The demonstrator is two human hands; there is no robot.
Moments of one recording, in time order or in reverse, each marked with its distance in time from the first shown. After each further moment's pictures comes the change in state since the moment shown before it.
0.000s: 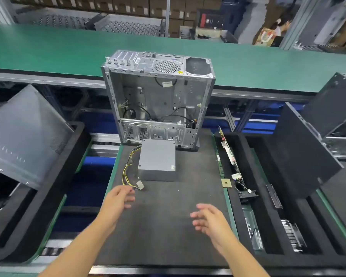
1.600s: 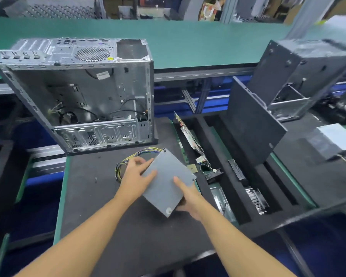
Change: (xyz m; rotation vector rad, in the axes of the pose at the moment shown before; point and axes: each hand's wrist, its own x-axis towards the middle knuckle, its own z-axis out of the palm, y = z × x) left_hand 0.039 0.036 0.162 0.540 -0.366 0.570; right_hand 0.060 -0.018 -0.043 0.103 -0.024 0.063
